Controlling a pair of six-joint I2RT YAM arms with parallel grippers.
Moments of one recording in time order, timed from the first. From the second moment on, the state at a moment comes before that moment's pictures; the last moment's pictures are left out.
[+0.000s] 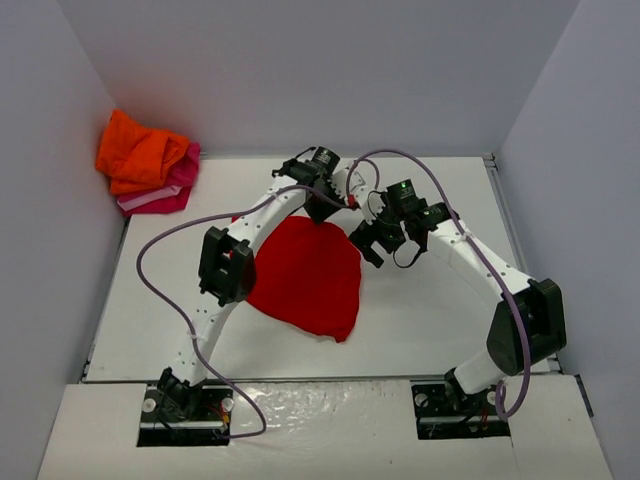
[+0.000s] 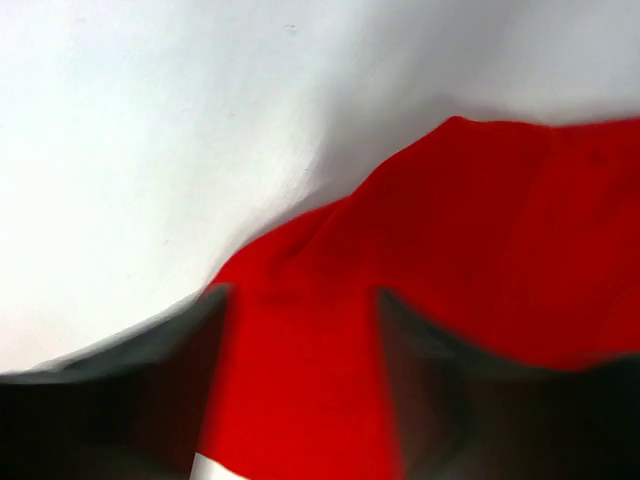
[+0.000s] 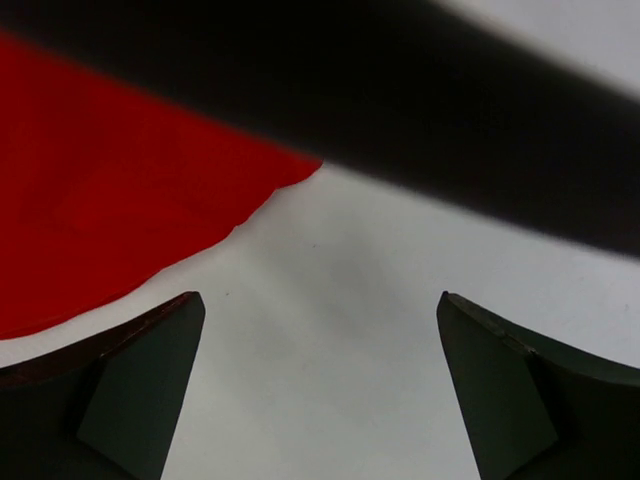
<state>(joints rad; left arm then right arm) -0.58 2.40 2.37 -1.03 0.06 0.45 0.43 1.52 1.20 -0.63 -0.18 -0.48</state>
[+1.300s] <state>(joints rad) -0.07 2.52 2.38 -1.27 0.37 0.60 0.43 1.58 1.18 -0.64 -0.13 -0.50</state>
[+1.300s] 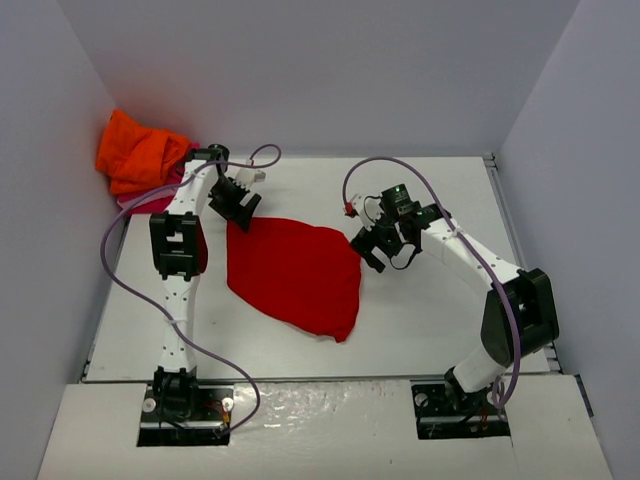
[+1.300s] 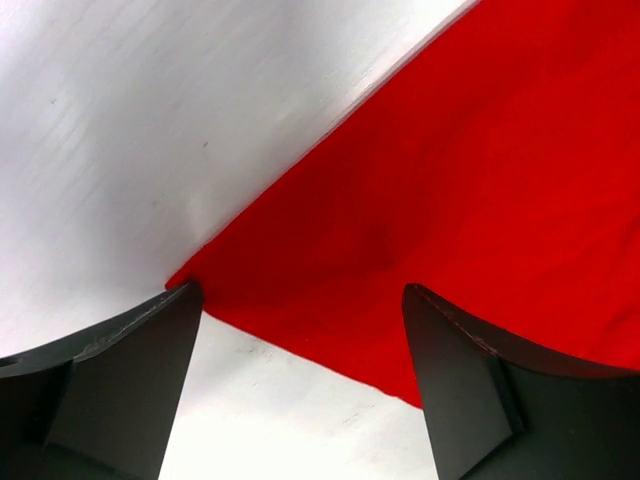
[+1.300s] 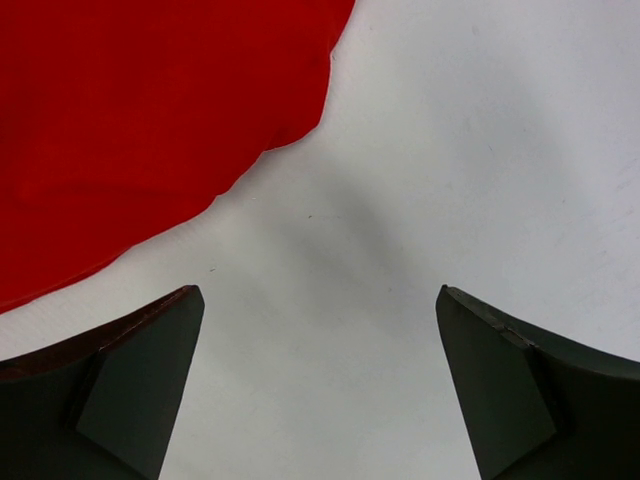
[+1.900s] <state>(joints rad) -0.06 2.60 2.52 -1.33 0.32 0.66 0.43 1.63 1.18 -0.63 -0.13 -0.50</state>
